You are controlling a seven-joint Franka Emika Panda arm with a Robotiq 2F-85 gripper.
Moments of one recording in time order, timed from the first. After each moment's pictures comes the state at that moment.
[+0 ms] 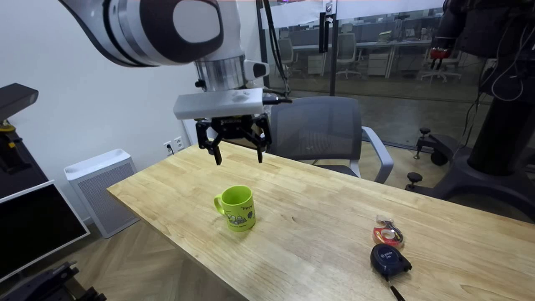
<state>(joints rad) 0.05 0.08 0.01 -2.41 0.02 2.56 -0.53</state>
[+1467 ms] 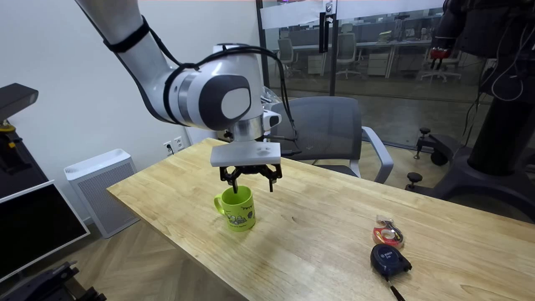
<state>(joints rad) -0.03 0.45 0.10 -2.24 -0.02 2.74 -0.53</state>
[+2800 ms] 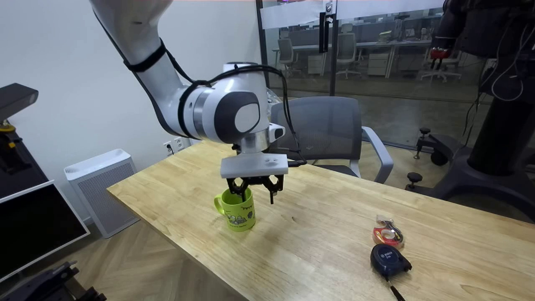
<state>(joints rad) -0.05 0.54 0.10 -2.18 -0.08 2.73 -0.53</state>
